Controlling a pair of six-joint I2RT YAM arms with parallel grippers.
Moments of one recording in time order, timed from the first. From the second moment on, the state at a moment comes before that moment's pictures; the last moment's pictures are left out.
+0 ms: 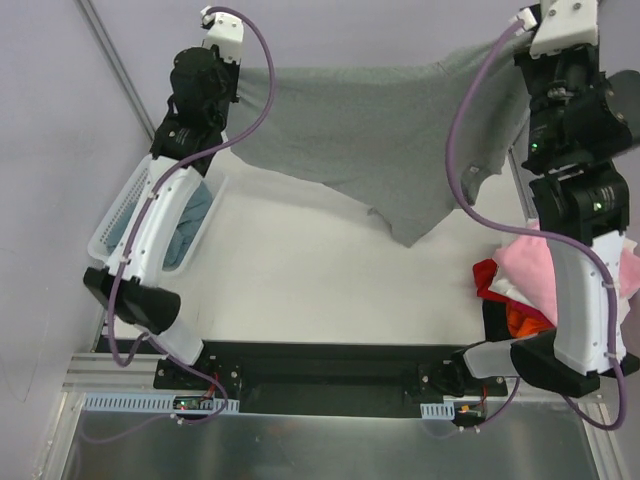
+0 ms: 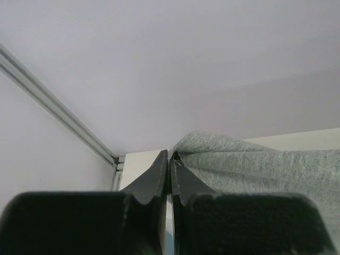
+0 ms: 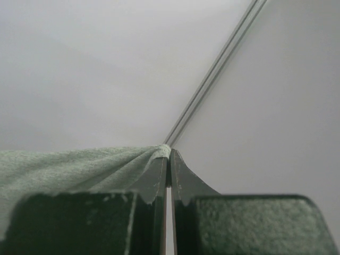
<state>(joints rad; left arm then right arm) -0.33 1.67 2.00 -0.35 -0.37 0.28 0.39 1.39 2.19 -0.40 0.50 -0.76</state>
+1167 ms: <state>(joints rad) -0.47 0.86 1.28 -0.37 -0.24 0.31 0.42 0.99 2.02 -0.83 0.39 -0.46</state>
